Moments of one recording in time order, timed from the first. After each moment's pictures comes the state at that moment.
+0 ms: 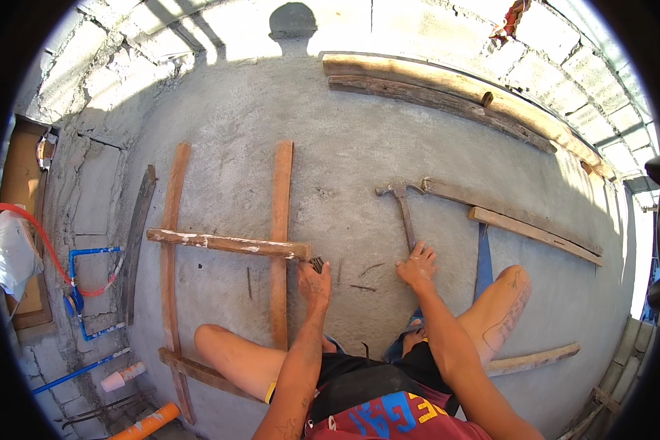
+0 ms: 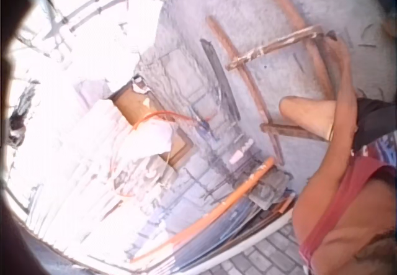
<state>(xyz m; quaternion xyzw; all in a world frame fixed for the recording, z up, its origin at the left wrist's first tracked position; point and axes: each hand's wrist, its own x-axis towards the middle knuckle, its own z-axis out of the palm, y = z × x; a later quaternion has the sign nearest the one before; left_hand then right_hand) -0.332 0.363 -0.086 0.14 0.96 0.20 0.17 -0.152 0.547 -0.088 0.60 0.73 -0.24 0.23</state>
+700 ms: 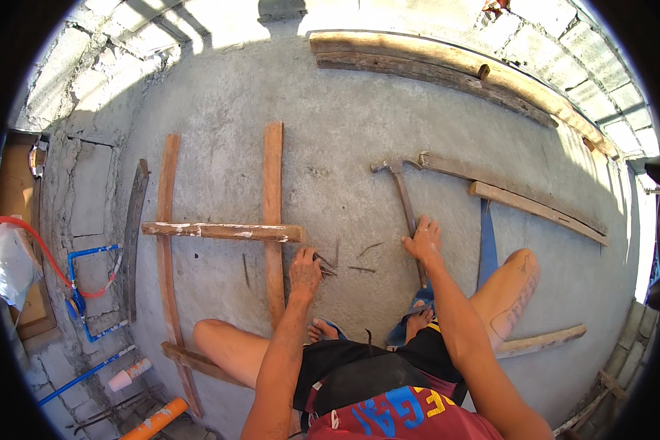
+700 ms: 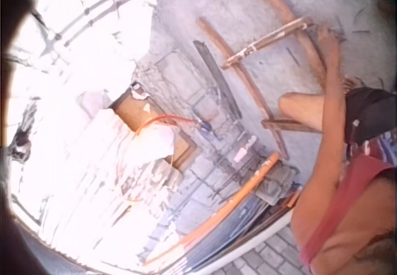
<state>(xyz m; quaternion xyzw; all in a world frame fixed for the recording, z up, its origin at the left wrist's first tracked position) -0.352 0.334 -0.078 0.39 0.88 0.16 0.20 -0.139 0.569 -0.094 0.60 0.74 -0.26 0.17</state>
